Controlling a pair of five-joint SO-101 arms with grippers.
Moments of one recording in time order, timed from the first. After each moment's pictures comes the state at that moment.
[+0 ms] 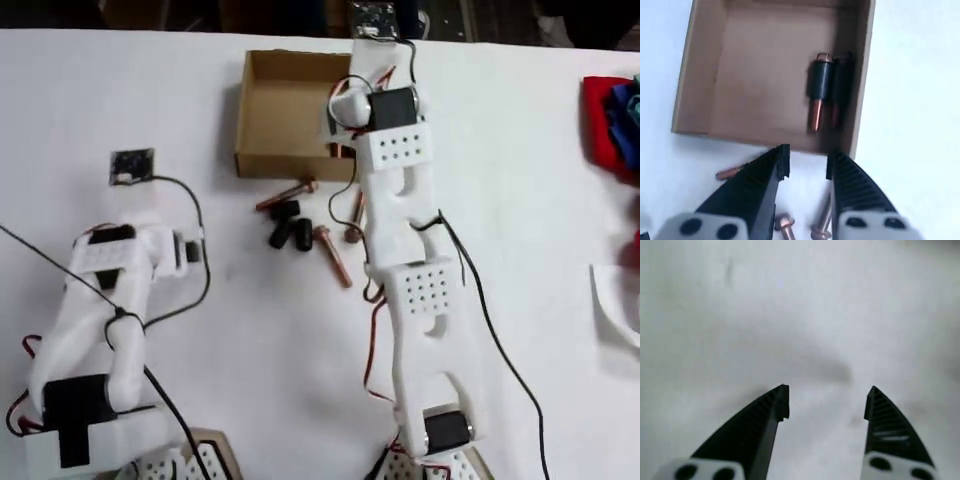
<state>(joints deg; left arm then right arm) -17.8 -10.5 46.9 43.4 1.5 -17.7 56.9 -89.3 99.7 -8.3</state>
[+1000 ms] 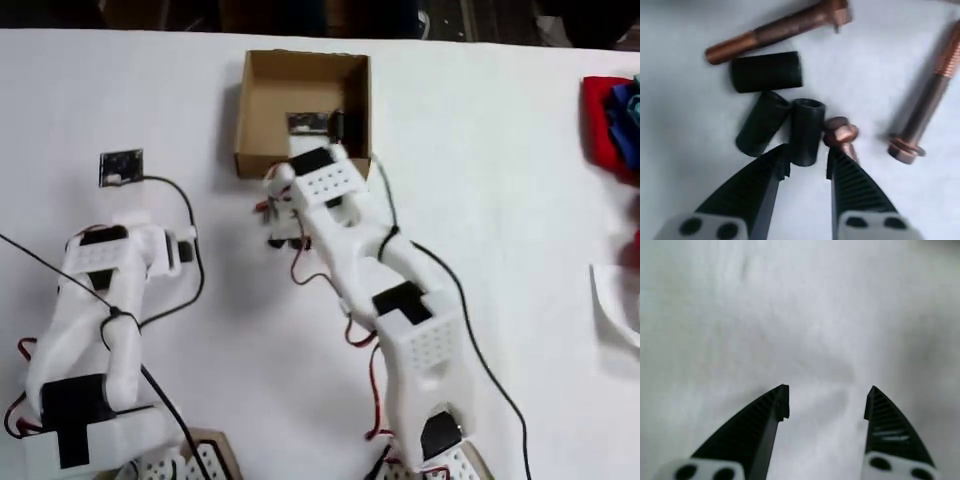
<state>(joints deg) -18.9 -10.5 46.9 43.4 1.4 -32.0 32.7 -16.4 75.7 -19.9</state>
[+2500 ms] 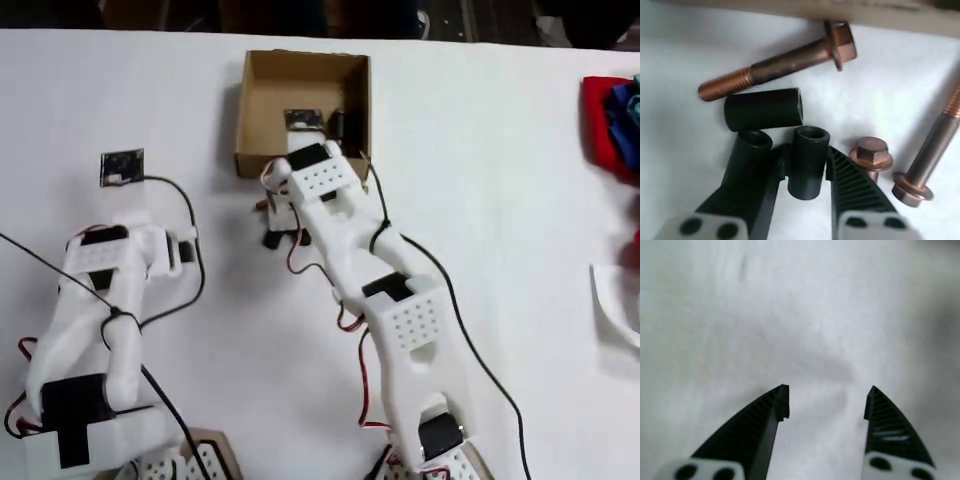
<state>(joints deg) -18.8 -10.5 46.9 43.4 1.4 -29.7 44.2 -27.3 75.8 -19.8</state>
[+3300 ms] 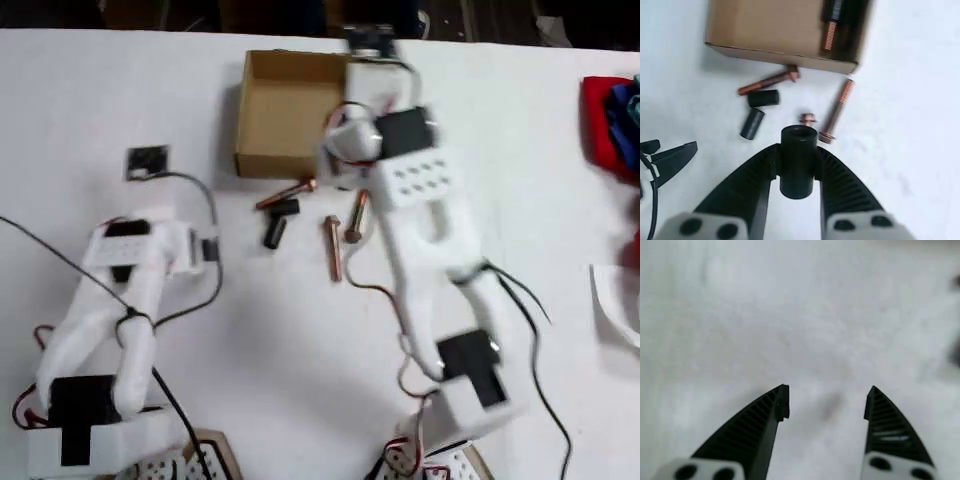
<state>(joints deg) -10.1 -10.4 44.0 48.0 7.0 -20.4 3.4 -21.0 90.9 -10.6</state>
